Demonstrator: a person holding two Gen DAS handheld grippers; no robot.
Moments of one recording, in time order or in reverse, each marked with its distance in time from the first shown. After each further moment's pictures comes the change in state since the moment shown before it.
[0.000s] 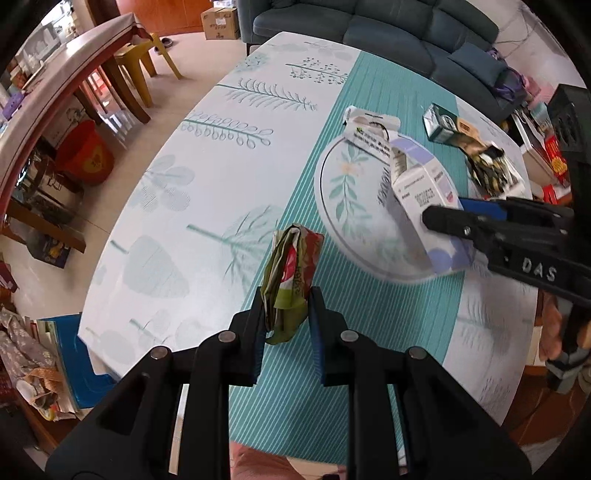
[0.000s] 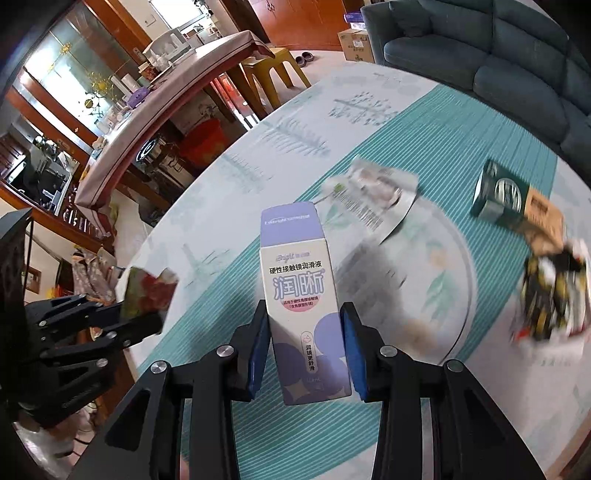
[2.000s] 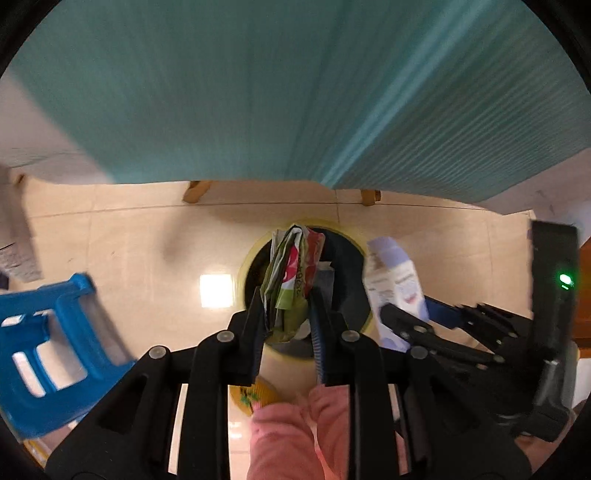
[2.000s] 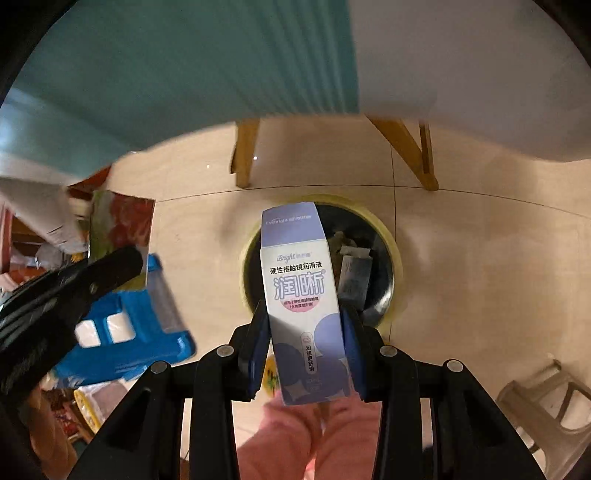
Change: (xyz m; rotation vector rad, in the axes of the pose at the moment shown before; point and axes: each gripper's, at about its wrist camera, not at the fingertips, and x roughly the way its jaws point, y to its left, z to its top) left arm 0.221 0.040 -0.328 0.317 0.137 -0.185; right arm 0.251 0.127 -0.463 0.646 0.102 -0.239
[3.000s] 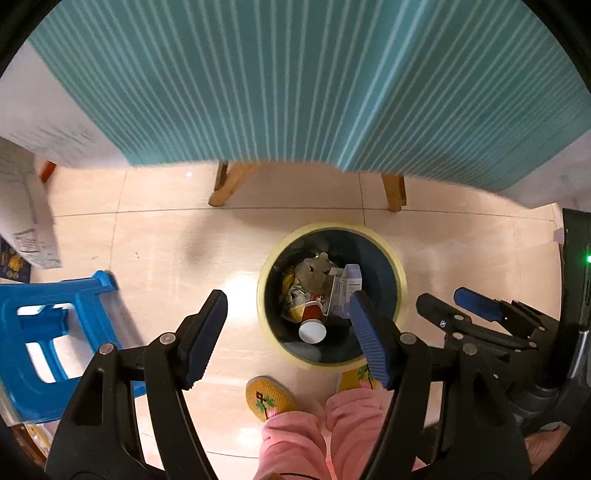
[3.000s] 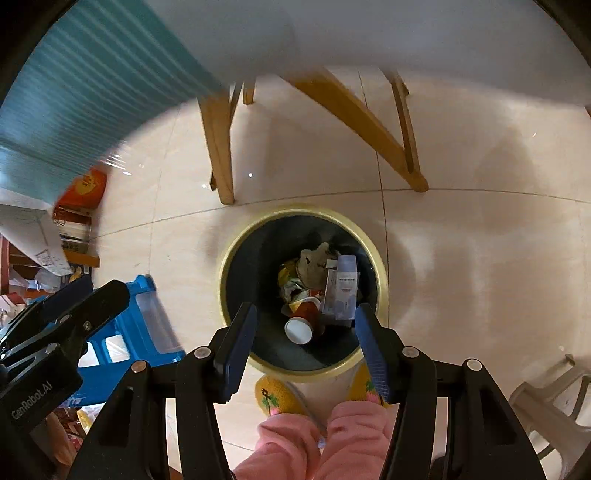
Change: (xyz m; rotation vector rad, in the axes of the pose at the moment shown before) left arm -0.021 0.001 -0.013 -0.028 -0.034 0.124; right arm -0.018 -0.035 0.010 0.057 -0.069 0.025
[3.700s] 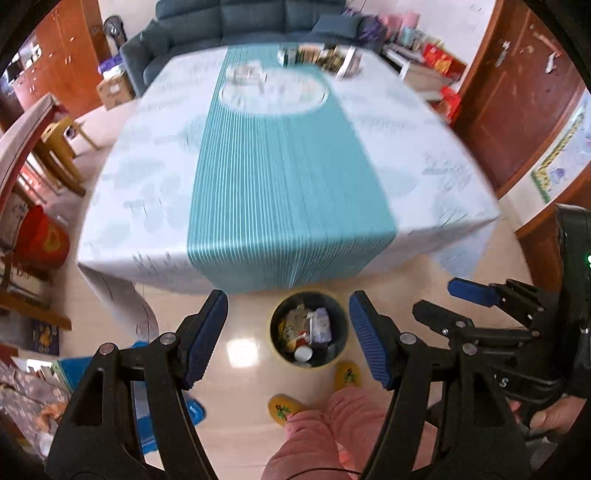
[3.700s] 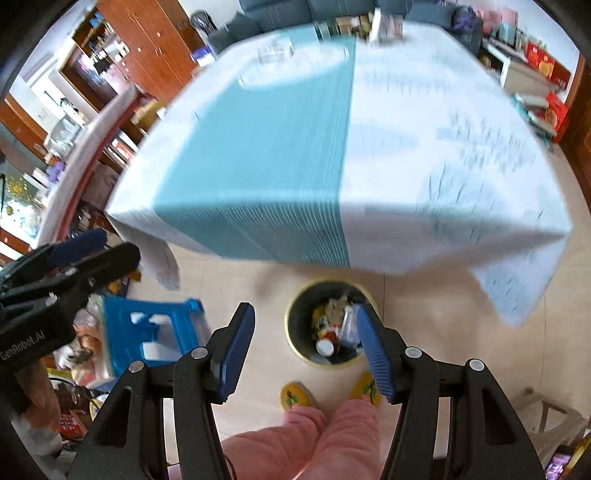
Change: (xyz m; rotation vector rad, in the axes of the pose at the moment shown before) left arm -0.306 0.002 0.048 0.185 -0.231 -0.099; right arm -0.310 0.087 -0.002 -0.117 -0.230 0.030
